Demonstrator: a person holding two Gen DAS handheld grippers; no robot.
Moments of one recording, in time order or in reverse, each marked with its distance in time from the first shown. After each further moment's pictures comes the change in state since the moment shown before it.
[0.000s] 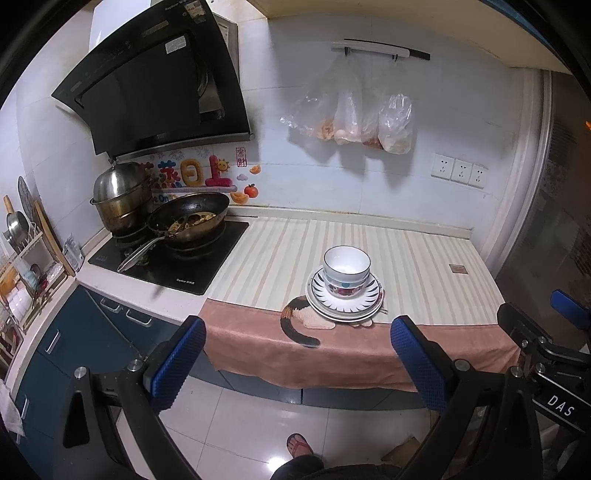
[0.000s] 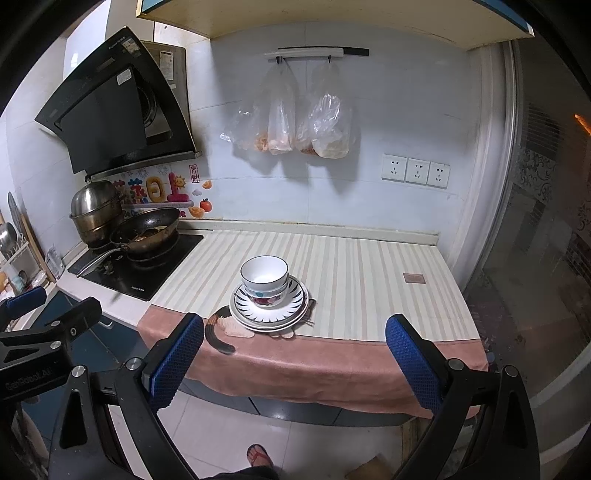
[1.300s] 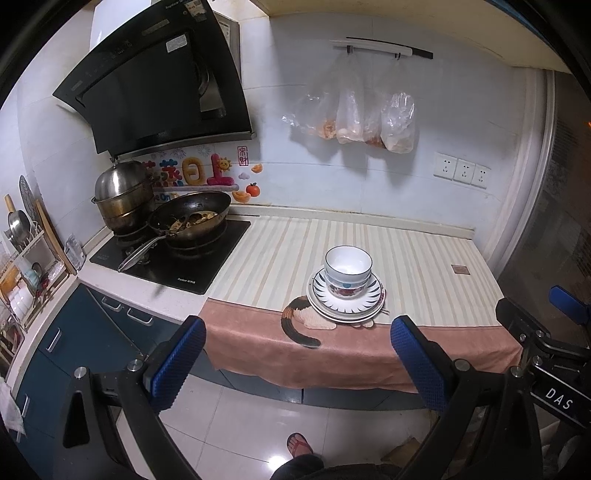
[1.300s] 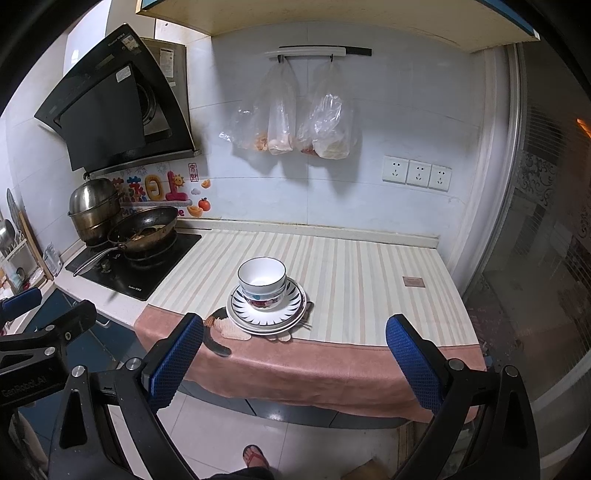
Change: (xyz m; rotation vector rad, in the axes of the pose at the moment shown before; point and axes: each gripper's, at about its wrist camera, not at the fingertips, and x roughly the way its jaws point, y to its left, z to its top) left arm 0.003 0.003 0.002 -0.001 0.006 0.003; right arm 0.005 -0.003 0.003 -0.001 0.000 -0.007
